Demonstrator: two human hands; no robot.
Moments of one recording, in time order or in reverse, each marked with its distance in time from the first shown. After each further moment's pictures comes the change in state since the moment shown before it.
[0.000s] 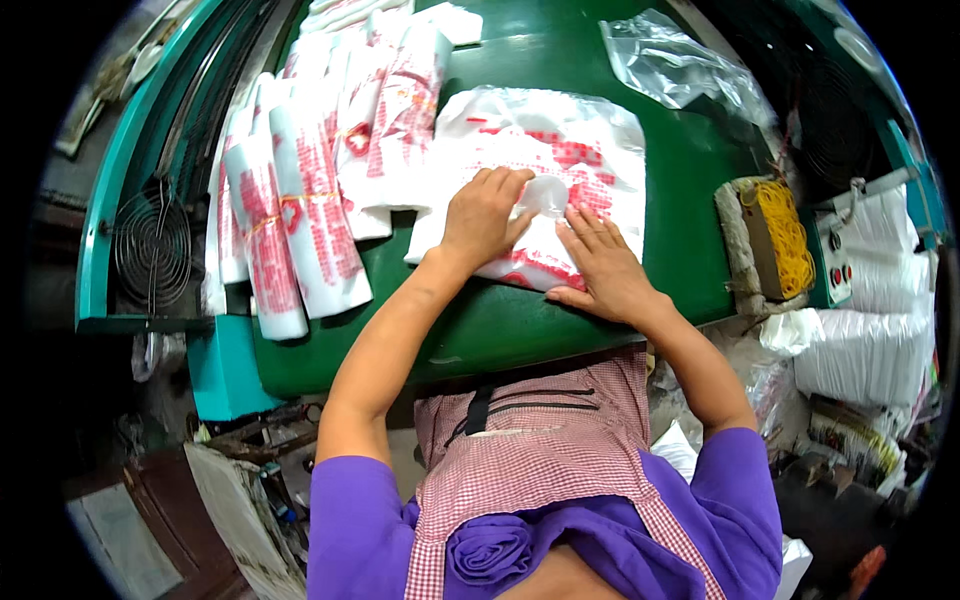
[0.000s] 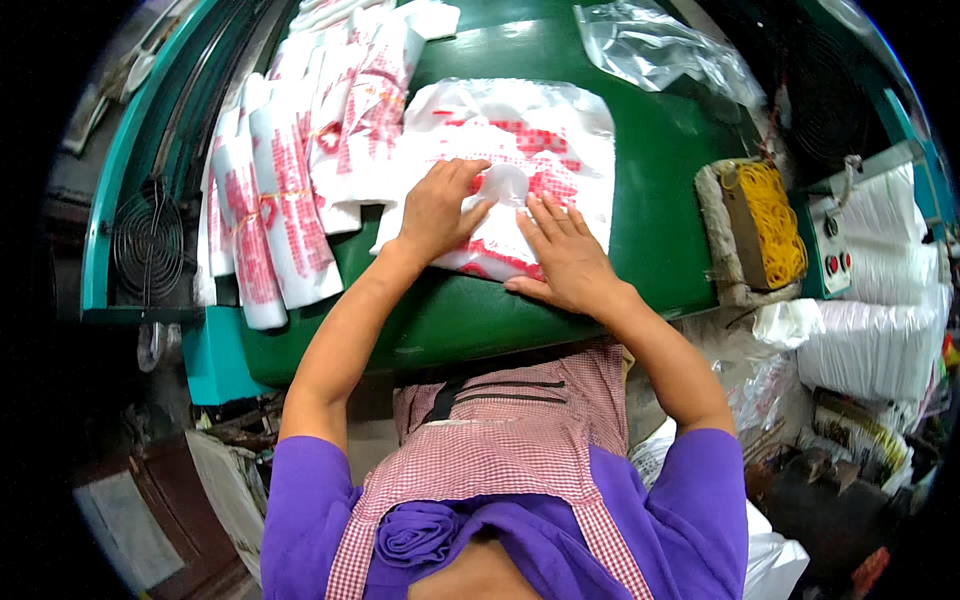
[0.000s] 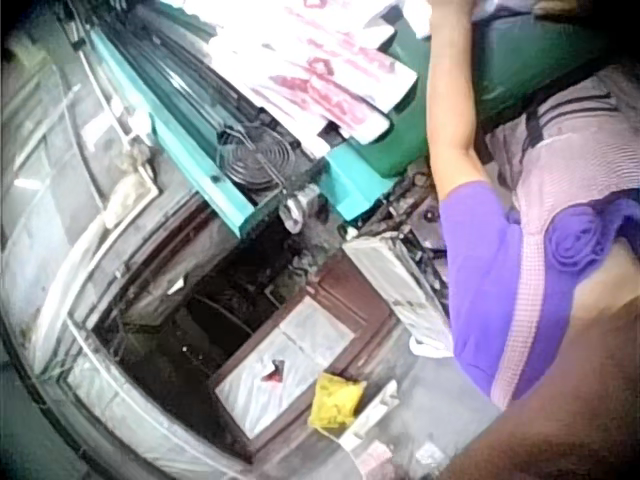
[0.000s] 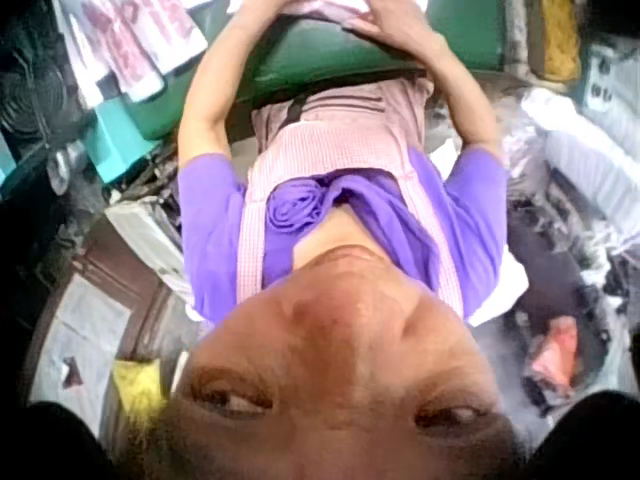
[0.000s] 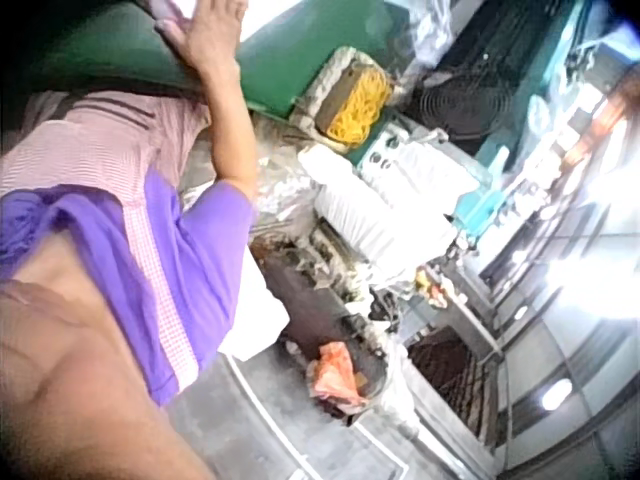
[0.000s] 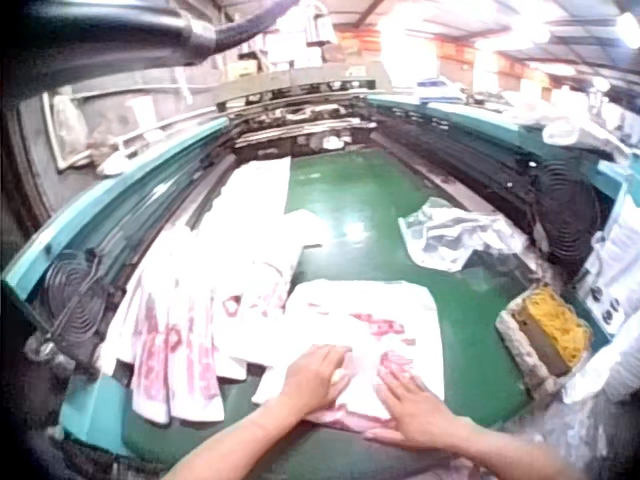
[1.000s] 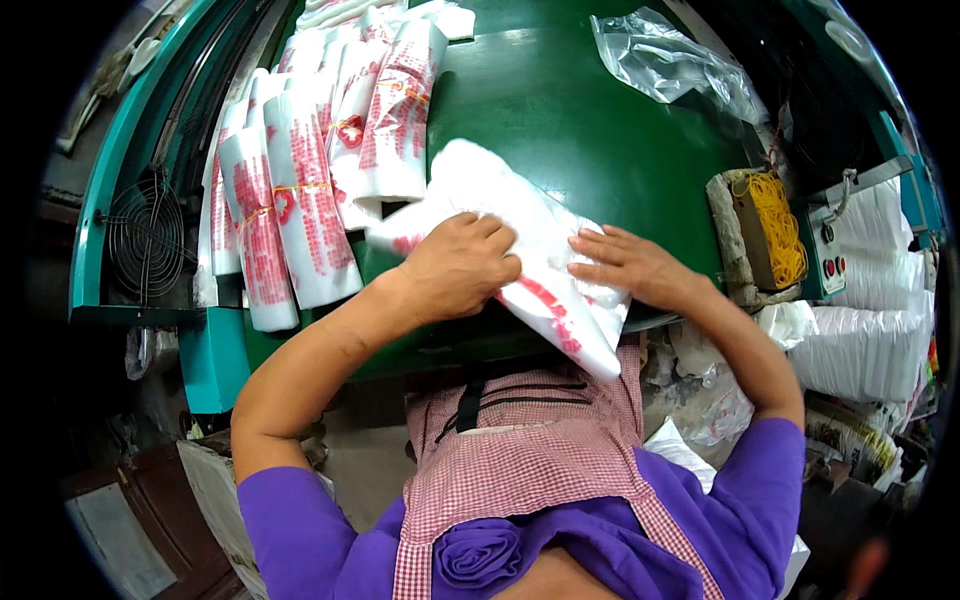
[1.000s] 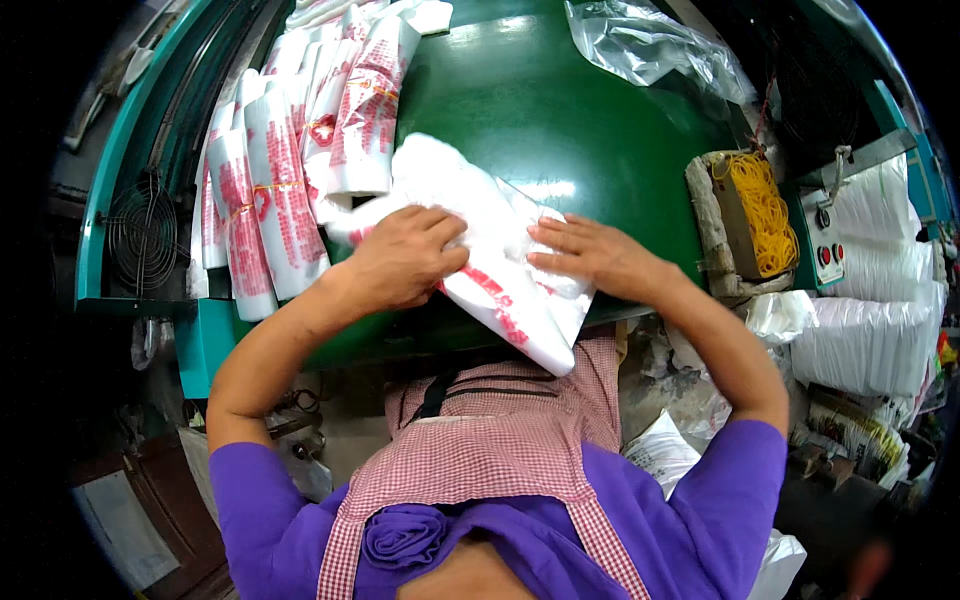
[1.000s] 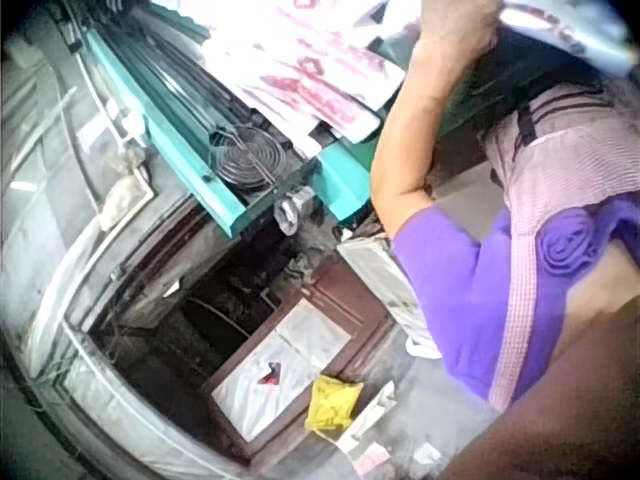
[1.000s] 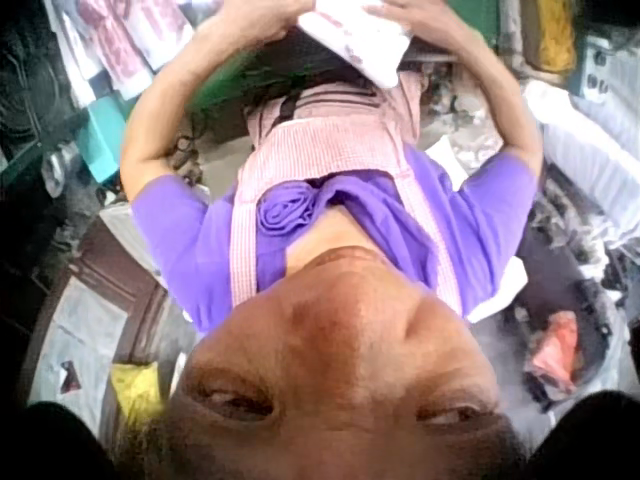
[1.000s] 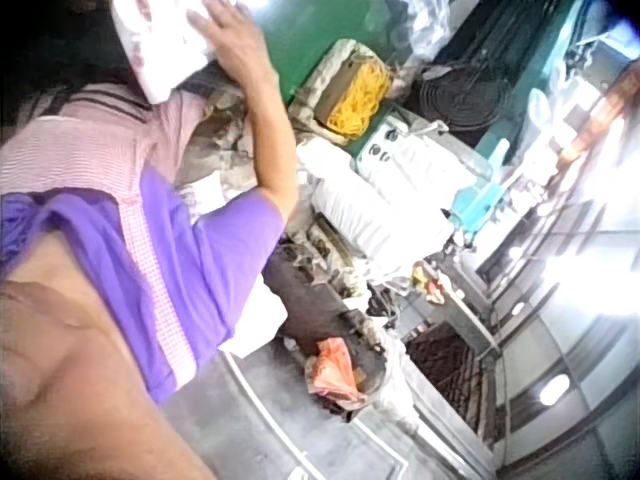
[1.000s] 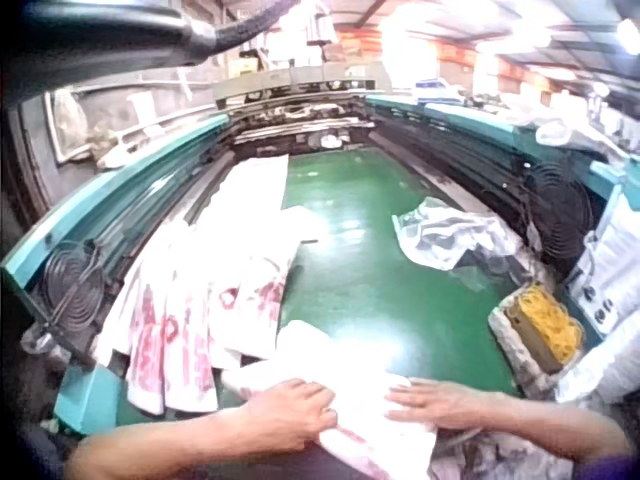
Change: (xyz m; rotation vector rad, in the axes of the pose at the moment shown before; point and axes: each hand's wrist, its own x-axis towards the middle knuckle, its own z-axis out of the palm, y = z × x) left_hand -0.024 0.041 -0.075 0.189 -0.570 0.414; right_hand -0.026 0.051 -0.030 0.136 -0.156 -0.432
